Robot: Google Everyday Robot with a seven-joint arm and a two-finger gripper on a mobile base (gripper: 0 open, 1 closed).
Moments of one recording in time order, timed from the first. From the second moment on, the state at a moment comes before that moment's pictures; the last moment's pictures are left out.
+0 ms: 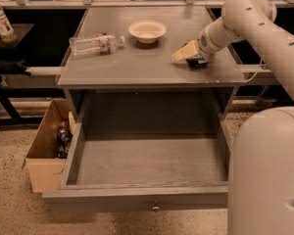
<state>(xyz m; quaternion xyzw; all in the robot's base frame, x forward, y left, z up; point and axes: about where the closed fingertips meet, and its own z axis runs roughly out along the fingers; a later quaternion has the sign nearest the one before) 0.818 -0.181 0.818 -0.23 0.91 0.08 0.35</state>
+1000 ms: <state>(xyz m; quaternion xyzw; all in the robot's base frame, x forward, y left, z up) 0.801 -0.171 0.830 -0.24 0.90 0.08 0.36</state>
